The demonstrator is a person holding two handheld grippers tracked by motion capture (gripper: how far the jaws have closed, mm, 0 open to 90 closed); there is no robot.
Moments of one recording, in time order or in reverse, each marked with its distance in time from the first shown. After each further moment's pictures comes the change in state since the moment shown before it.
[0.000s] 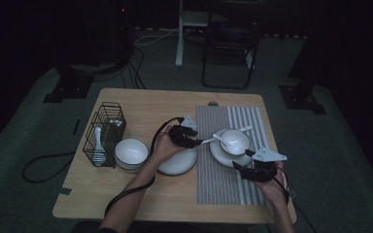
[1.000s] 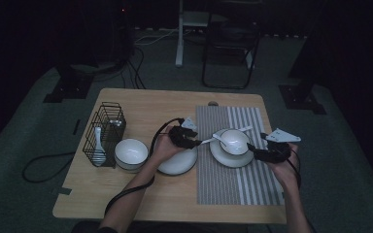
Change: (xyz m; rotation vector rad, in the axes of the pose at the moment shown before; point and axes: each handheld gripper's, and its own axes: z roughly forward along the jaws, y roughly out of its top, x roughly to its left) left arm 0.001 -0.004 0.004 0.008 0.005 0.014; right arm -0.063 0.023 -0.004 0.011 -0.108 0.001
